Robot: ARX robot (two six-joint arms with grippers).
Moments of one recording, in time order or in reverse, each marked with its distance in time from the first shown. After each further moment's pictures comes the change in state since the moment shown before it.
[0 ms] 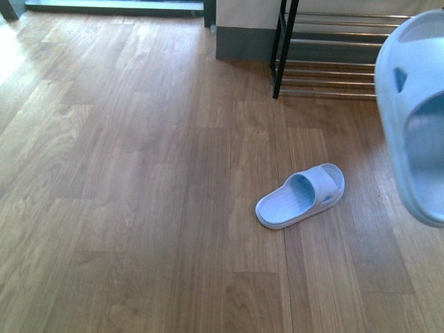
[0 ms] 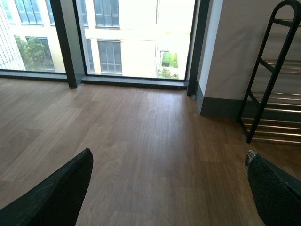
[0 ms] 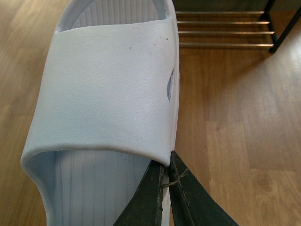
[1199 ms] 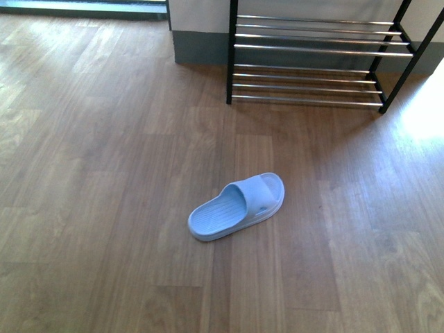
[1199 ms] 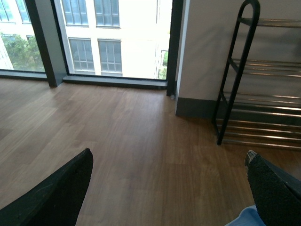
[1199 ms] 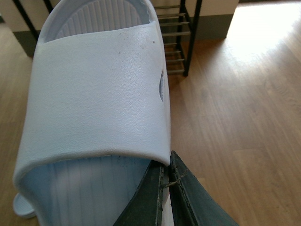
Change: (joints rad) left arm 0.000 0.000 0.000 0.000 0.000 0.000; right arm -0.100 -0.260 -0.068 -0.100 0.082 0.019
